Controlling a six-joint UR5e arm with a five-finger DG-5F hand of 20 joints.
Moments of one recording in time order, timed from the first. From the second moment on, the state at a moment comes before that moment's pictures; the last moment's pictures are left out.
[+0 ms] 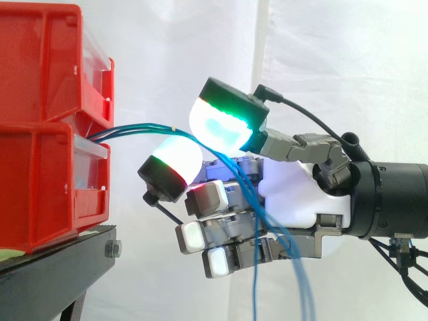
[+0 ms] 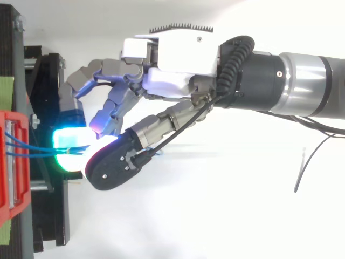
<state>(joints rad) 0.07 -2.37 -1.12 -2.72 -1.47 0.08</state>
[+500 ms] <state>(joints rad) 0.07 -2.37 -1.12 -2.72 -1.47 0.08</state>
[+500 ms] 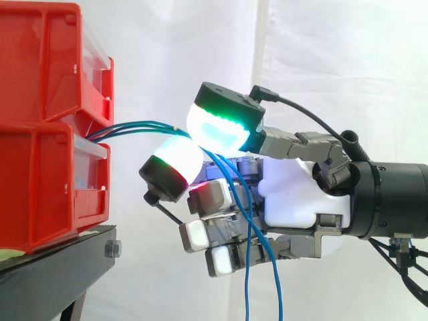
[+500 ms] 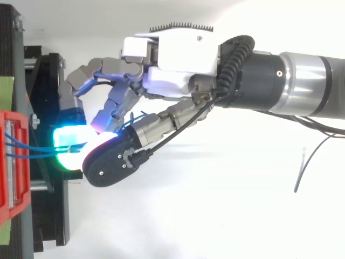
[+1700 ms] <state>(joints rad) 0.05 -2.37 -1.07 -2.80 -1.50 0.09</state>
